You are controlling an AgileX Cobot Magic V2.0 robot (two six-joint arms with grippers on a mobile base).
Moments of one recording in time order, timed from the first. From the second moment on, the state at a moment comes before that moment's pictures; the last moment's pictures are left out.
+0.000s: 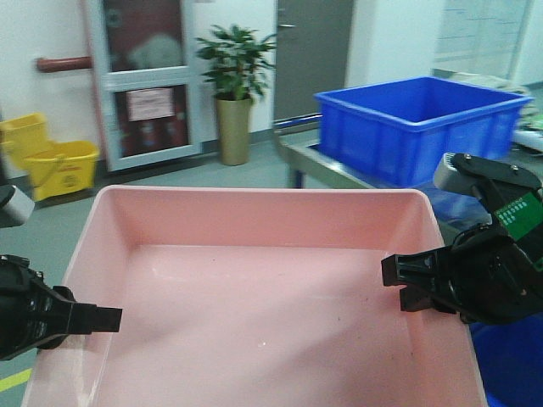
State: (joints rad) left arm -0.21 1.18 -1.07 -0.63 0.84 0.36; right arm 0.30 1.29 -1.29 0.10 0.94 0.27
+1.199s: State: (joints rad) left arm -0.21 1.18 -1.07 -0.63 0.84 0.36; right arm 0.30 1.29 -1.29 0.09 0.94 0.27
